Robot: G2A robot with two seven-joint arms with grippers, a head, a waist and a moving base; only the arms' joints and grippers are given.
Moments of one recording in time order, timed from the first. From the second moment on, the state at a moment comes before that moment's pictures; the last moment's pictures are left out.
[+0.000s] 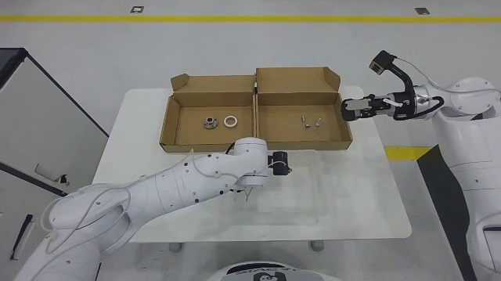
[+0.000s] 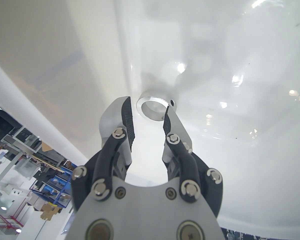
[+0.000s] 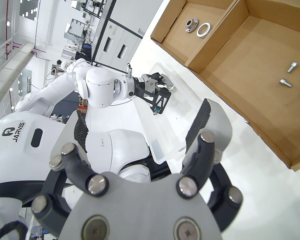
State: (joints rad) left arm 0.63 -1.28 -0.17 -1.52 0.98 -0.35 -1.47; right arm -0.94 -0.88 1.33 -1.26 0.39 -0.29 1.53
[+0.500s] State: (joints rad) left arm 0.64 -1.29 -0.17 -1.50 1.01 -0.35 -1.47; right arm -0.94 -0.88 1.33 -1.26 0.39 -0.29 1.53
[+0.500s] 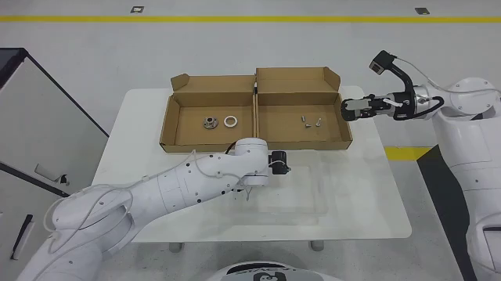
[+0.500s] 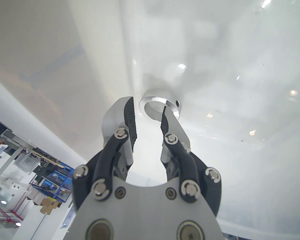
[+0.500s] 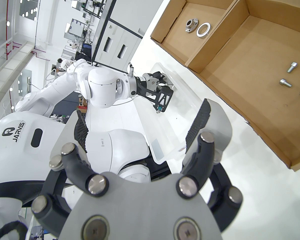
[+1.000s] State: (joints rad) left arm 0.64 -1.29 -0.17 -1.51 0.98 -0.40 -1.42; right arm -0.94 -0.88 1.33 -1.26 0.39 -0.29 1.53
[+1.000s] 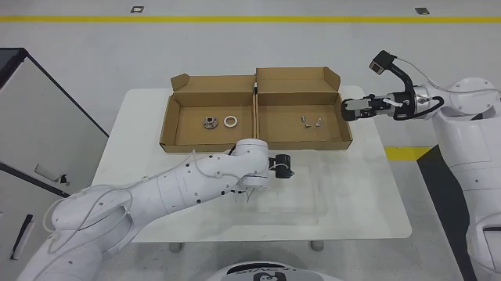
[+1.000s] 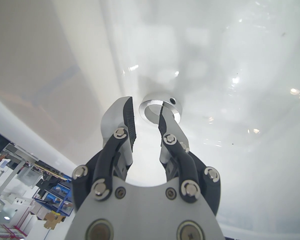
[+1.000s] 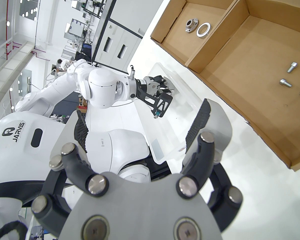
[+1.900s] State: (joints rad) left arm 0.63 -1.26 -0.17 -1.53 0.96 -0.38 -1.44; right arm -0.94 -0.88 1.33 -1.26 0.39 -0.29 1.53
